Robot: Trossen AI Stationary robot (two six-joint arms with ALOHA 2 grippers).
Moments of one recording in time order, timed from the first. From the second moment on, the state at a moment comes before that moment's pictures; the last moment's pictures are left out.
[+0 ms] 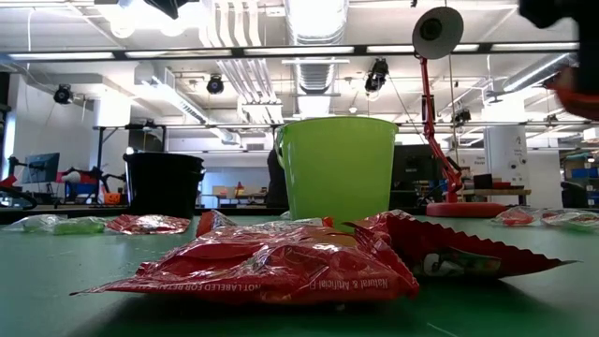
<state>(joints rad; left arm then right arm) 0.11 1.19 1.52 -1.29 0.01 0.13 0.67 1.40 1.08 -1.05 0.27 1.81</state>
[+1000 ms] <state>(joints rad) 0.17 1.22 1.52 -1.28 -0.36 0.01 -0.10 1.36 1.41 -0.95 0.11 0.70</state>
